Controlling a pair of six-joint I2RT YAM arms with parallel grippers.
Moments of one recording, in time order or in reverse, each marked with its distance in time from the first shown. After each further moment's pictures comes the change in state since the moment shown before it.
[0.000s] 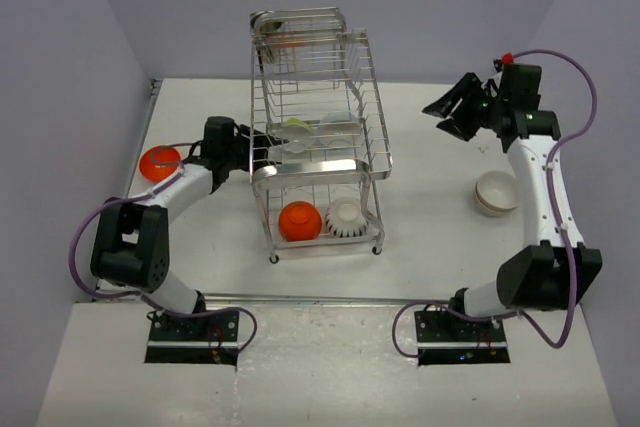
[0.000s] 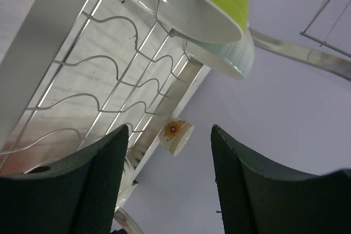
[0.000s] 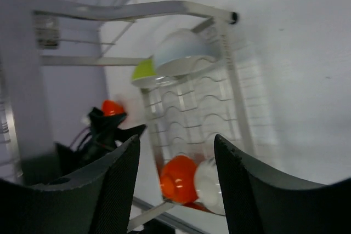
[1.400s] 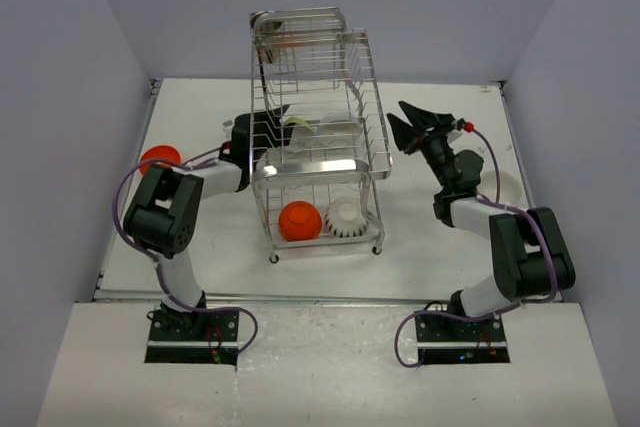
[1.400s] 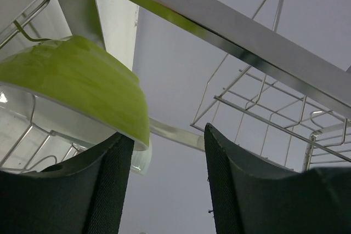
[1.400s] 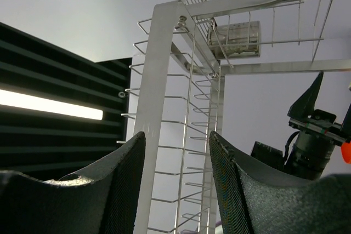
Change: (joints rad) left arm -0.129 0.256 0.017 0.586 -0.465 -0.476; right arm 0.241 0.039 -0.948 2.043 0.081 1.354
